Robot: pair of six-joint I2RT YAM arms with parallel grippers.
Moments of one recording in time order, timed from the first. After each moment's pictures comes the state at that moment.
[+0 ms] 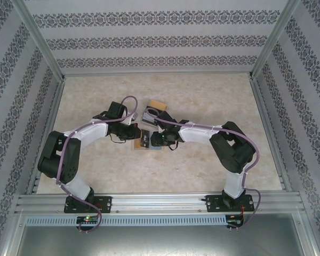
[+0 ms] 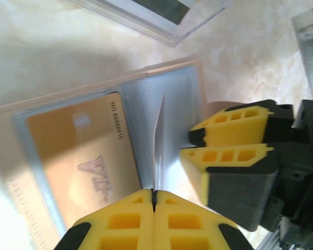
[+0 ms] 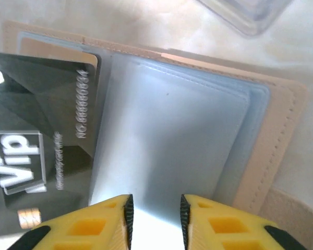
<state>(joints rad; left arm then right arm) -0.30 1.63 0.96 -0.44 0.57 -0.36 0.73 1.85 1.09 -0.32 -0.21 0.60</state>
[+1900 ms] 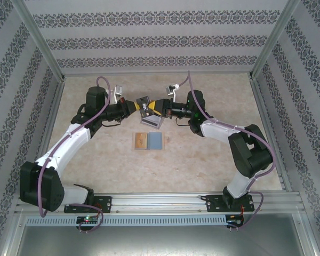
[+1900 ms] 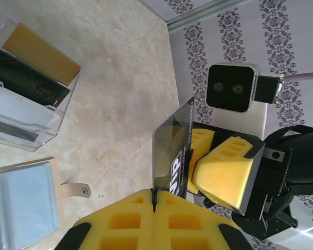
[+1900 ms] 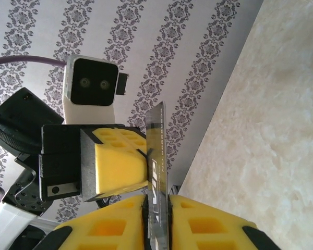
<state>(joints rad) -0.23 1.32 1.01 -0.16 0.70 -0.84 0.47 1.72 0.97 0.72 -0.92 1.18</state>
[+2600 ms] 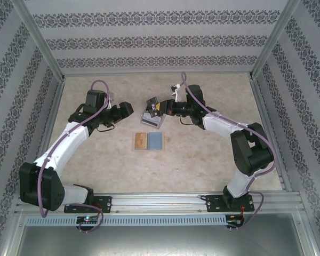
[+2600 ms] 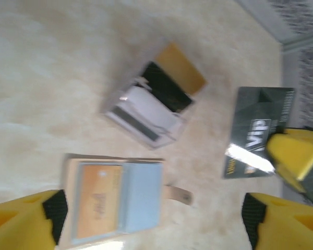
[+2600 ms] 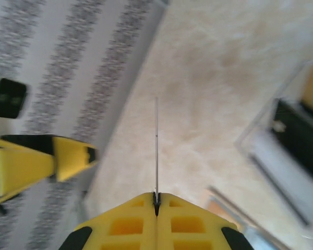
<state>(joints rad) -0.20 1.32 1.05 -0.52 0.34 -0.67 0.42 1.73 1.12 0.15 -0.72 0.64</state>
